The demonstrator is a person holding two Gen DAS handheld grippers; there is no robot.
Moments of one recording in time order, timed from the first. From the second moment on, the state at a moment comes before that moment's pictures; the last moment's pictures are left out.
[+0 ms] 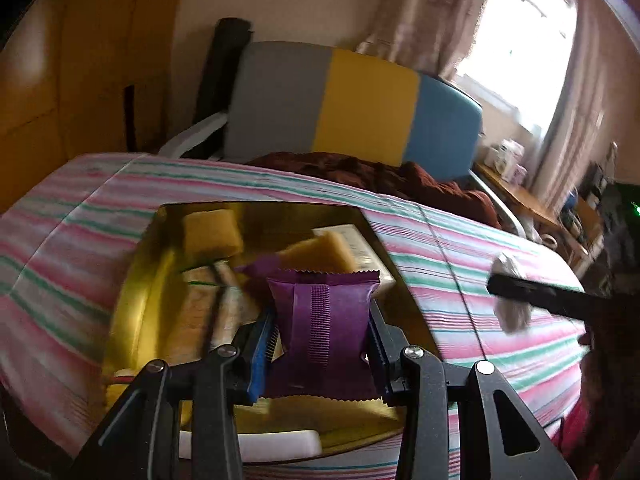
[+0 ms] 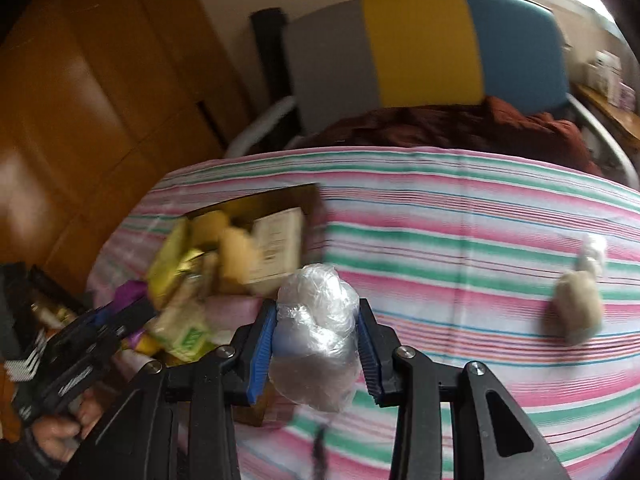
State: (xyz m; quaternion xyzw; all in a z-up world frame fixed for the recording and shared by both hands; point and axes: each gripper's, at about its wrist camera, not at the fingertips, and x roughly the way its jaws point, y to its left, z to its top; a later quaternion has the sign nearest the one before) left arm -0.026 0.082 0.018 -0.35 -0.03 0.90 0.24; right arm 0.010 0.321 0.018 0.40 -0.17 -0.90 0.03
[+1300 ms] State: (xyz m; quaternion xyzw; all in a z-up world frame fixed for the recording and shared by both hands) left arm -0.027 0.069 0.014 -0.35 -0.03 0.91 0.21; right arm 0.010 0.244 -0.015 0.44 -0.11 -0.89 0.03
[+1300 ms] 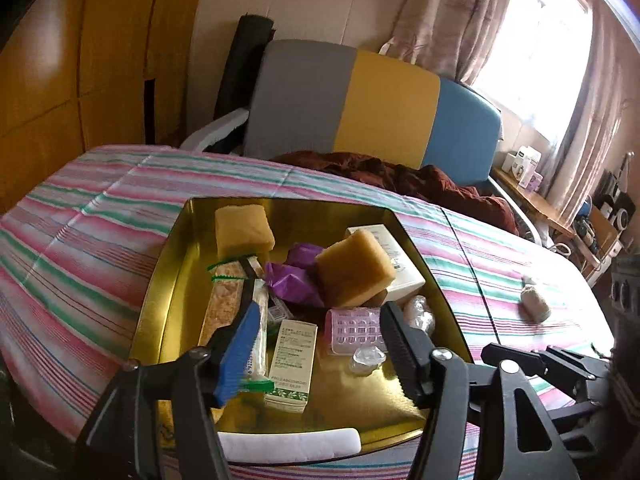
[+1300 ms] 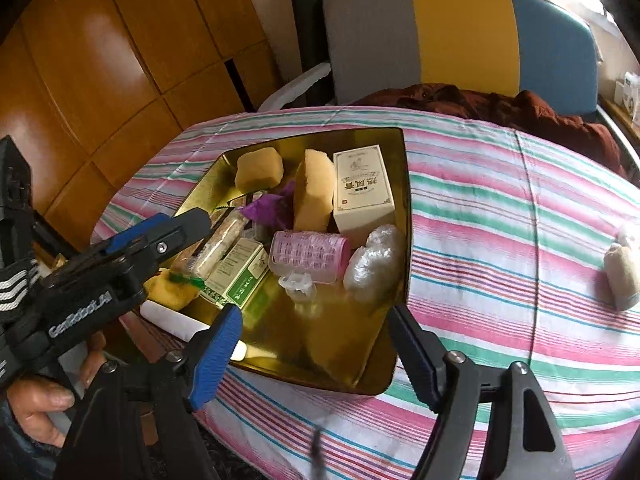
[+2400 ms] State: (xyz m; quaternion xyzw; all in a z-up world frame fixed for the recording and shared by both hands) left arm 0.013 0.141 0.025 -0.32 0.08 0.91 0.27; right arm 0.046 0.411 0.016 0.39 -0.14 -0.89 -0.19
